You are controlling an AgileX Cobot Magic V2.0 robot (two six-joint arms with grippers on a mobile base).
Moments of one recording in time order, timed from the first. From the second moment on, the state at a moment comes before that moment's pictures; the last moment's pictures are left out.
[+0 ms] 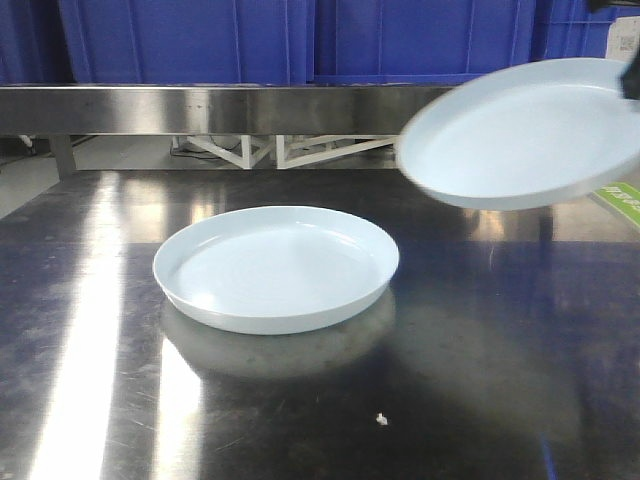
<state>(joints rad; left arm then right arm) -0.16 0.46 -0.40 0.17 0.60 -0.39 0.18 1.35 -1.03 -0.15 0.54 0.34</state>
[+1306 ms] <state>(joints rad) -0.16 0.46 -0.40 0.17 0.60 -0.39 0.52 1.78 -1.18 -0.13 0.49 0.32</state>
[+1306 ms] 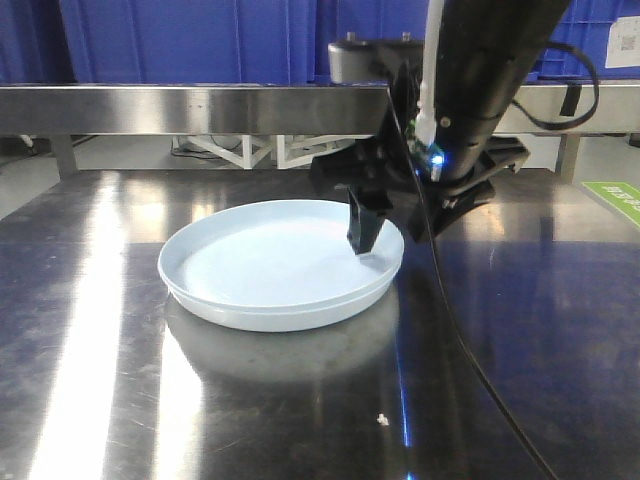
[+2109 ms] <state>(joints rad) -0.16 0.46 -0.40 0.17 0.60 -0.39 0.55 1.73 -1.22 -0.13 0.46 0.33</state>
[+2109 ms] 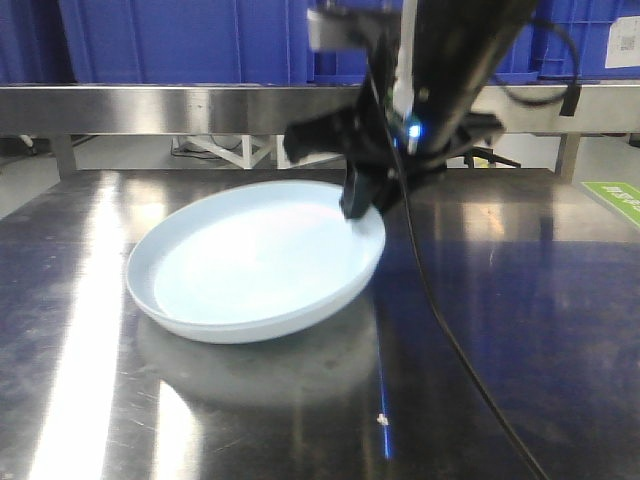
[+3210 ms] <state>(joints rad) -0.16 0.46 -0.40 0.17 0.60 -0.39 0.17 0.66 -0.63 -0.23 0.45 0.32</state>
